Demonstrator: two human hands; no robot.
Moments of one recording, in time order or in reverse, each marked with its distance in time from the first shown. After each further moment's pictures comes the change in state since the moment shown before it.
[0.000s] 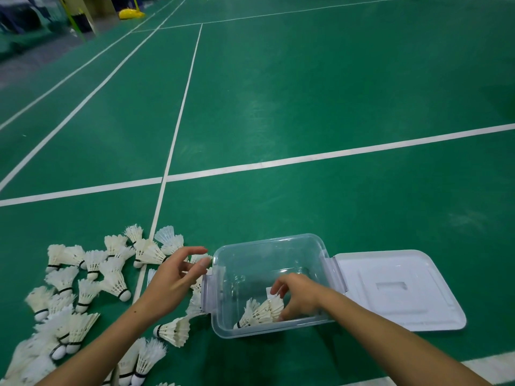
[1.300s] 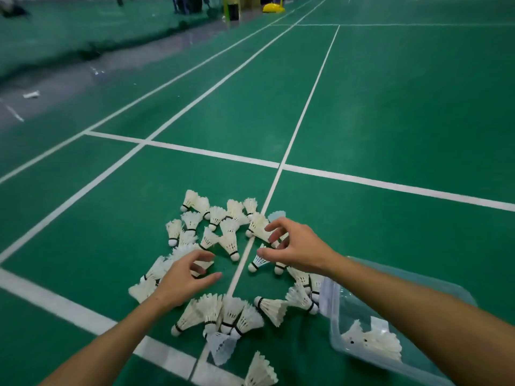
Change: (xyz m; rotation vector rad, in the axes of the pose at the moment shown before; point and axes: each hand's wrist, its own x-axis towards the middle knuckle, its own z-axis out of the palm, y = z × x) left_hand -0.128 -0.145 -0.155 0.126 0.287 -0.274; right_hand 0.061 -0.276 0.023 -0.046 0.072 -0.545
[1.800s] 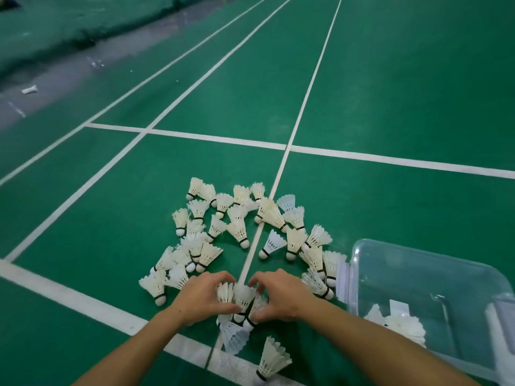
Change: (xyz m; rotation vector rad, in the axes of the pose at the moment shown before) left_hand -0.016 -0.029 0.039 0.547 -0.295 0.045; right_hand -0.004 0.047 0.145 -0.344 -0.279 0.001
